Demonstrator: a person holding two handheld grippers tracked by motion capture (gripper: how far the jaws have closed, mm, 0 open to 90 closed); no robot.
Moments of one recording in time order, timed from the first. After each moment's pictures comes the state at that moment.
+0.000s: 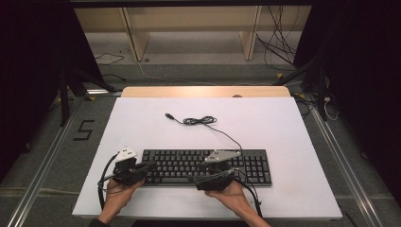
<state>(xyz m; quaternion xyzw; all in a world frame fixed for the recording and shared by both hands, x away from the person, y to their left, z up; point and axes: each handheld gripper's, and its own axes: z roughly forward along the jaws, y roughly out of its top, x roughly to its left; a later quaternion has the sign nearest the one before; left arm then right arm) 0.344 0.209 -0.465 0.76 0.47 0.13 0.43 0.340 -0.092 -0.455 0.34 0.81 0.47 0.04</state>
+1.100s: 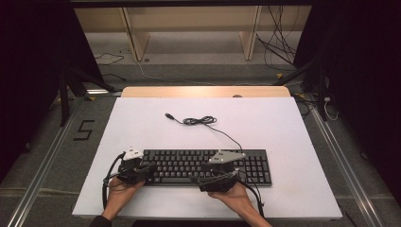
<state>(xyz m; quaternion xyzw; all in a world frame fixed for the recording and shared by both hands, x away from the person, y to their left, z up) 0.355 0.205 -0.480 0.78 0.48 0.13 0.38 0.334 -0.101 -0.451 0.34 0.81 0.48 0.04</state>
